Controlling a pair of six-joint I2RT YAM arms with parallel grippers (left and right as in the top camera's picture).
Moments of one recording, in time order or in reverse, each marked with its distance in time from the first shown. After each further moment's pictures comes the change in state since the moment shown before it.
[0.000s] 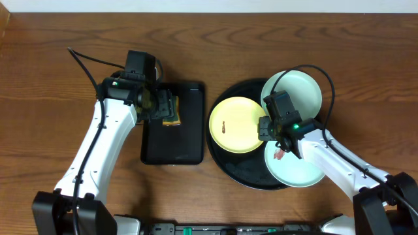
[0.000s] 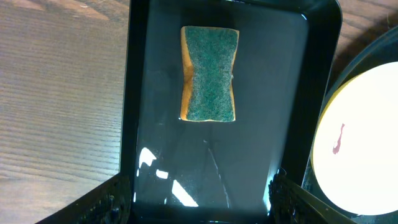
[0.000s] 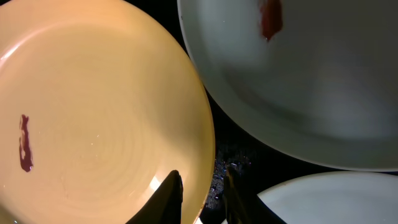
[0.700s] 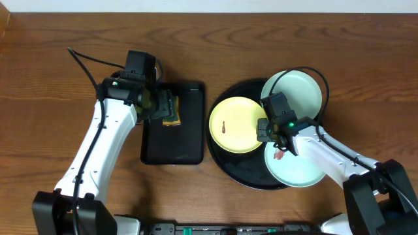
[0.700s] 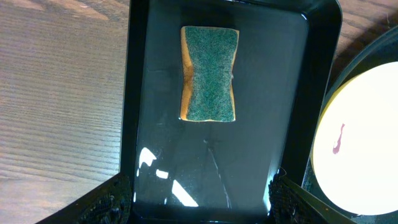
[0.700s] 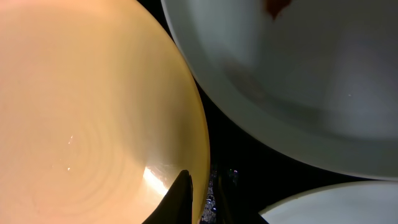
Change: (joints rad) left arm 0.000 0.000 0.000 0.000 0.000 0.000; right arm 0.000 0.076 0.000 0.022 0.002 0.022
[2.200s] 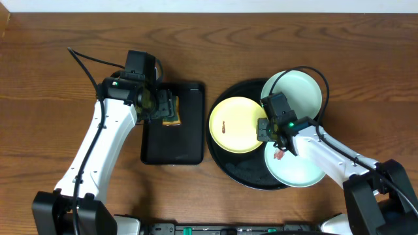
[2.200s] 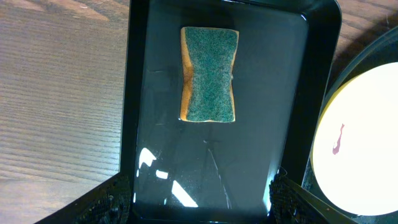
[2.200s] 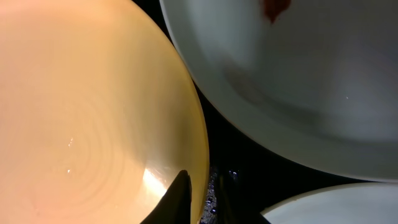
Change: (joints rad) left arm 0.000 0.000 0.000 0.002 0.000 0.000; right arm 0.000 0.000 0.000 0.005 0.005 0.000
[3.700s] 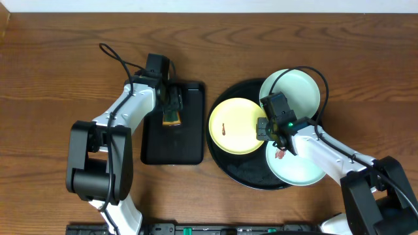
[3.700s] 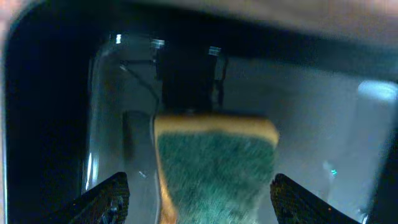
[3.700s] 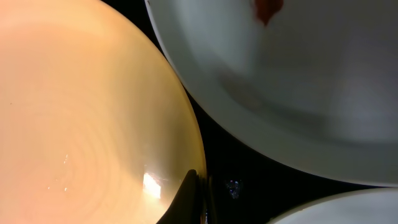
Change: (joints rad) left arm -0.001 0.358 -0.055 0.420 -0.020 -0.027; right arm -0.003 0.020 -0.006 0.037 0.003 0.003
